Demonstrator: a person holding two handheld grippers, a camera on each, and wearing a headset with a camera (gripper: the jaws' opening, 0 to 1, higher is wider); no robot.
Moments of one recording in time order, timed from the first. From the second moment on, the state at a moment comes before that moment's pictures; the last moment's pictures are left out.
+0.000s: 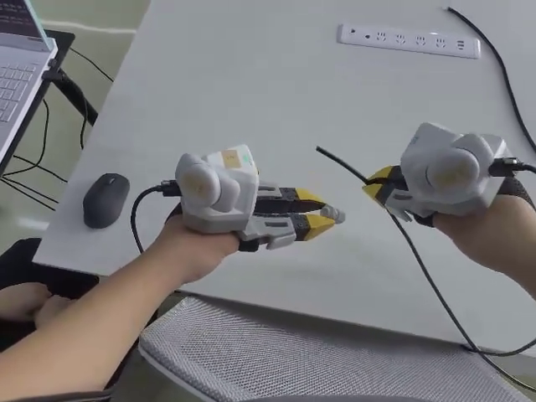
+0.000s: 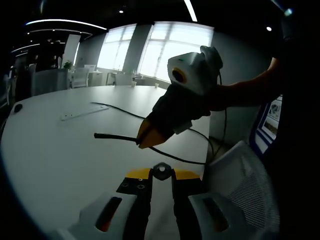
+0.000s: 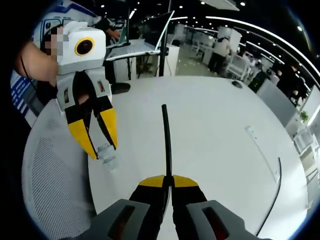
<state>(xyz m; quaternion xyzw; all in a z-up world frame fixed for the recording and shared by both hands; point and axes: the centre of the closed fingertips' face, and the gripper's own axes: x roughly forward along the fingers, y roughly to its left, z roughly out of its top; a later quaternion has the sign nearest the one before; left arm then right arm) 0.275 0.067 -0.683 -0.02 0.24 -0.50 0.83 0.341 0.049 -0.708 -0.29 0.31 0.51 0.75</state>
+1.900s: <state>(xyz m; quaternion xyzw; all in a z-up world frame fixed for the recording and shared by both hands) 0.259 0.138 -0.808 -0.01 0.33 -0.48 0.81 0.332 0.179 -0.822 -0.33 0.35 0.57 0.67</state>
